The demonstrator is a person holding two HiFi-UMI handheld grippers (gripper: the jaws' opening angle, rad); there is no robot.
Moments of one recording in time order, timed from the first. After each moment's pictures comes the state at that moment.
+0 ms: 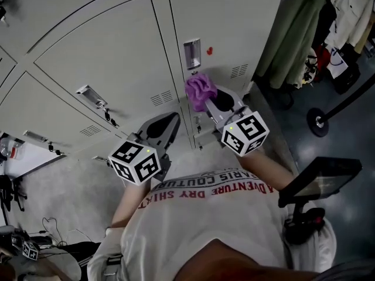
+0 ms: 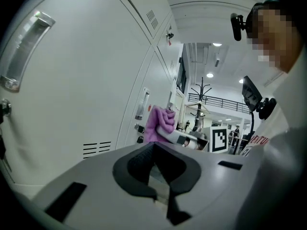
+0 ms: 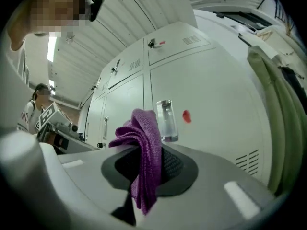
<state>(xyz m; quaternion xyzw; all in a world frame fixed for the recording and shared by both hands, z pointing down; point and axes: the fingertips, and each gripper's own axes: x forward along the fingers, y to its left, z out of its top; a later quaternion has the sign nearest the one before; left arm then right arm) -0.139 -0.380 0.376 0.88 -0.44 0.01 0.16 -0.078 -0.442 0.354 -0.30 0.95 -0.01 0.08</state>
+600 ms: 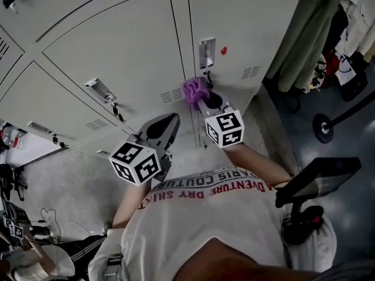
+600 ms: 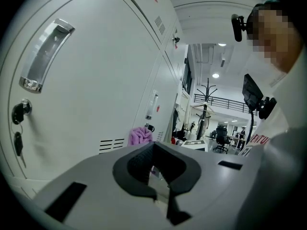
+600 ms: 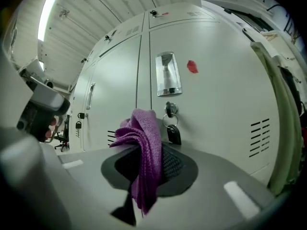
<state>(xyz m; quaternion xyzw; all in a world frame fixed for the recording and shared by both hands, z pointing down) -0.168 -0.375 0.383 0.86 -0.47 0.00 0.17 -0.129 -0.487 0.439 -0.36 0.93 -0.02 -0.01</state>
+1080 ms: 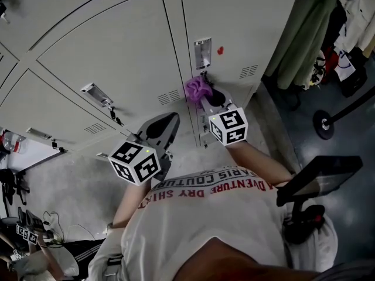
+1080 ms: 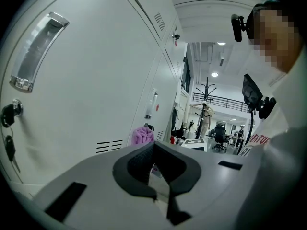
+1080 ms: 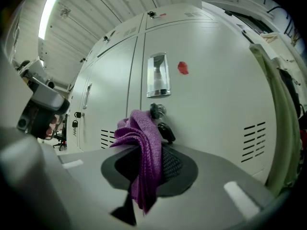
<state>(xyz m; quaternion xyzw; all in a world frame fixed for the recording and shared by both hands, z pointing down) -0.163 -0.385 0.383 0.87 -0.47 0.01 0.17 -0.114 -0.500 0.438 -0.37 0.93 -0.01 -0.01</state>
